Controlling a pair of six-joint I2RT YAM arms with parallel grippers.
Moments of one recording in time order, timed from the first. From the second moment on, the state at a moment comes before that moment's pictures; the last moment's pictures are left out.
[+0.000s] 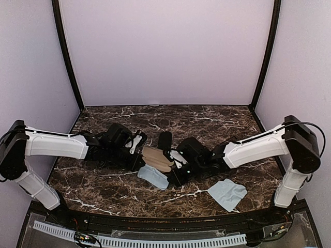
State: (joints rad) left arm -0.80 1.51 0.83 -0.21 0.15 -0.29; right arm 1.08 1.74 0.97 -0.11 -0.17 0.44
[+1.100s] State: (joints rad) left arm -0.69 1.60 0.98 -0.27 0.09 -0.23; right arm 0.97 1.79 1.11 -0.14 -0.18 0.39
